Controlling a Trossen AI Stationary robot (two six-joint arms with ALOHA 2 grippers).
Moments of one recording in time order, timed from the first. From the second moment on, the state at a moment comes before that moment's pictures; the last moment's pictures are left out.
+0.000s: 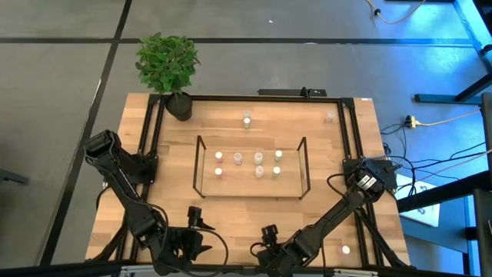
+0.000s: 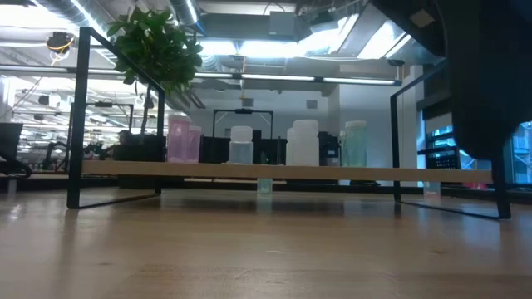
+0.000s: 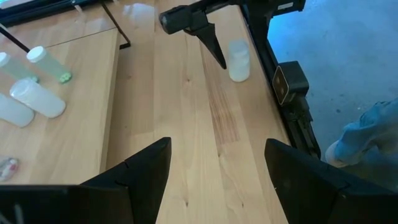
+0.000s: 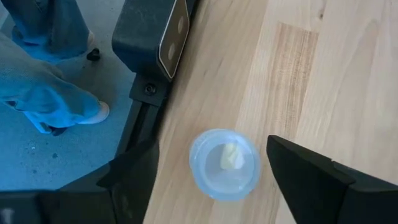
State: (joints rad) left arm -0.94 1.65 1.25 -0.52 -0.72 -0.51; right arm 0.76 2.17 1.66 -0.60 0.22 0.41
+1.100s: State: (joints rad) left arm -0.94 1.65 1.25 -0.52 -0.72 -0.51; right arm 0.76 2.19 1.68 -0.60 0.22 0.44
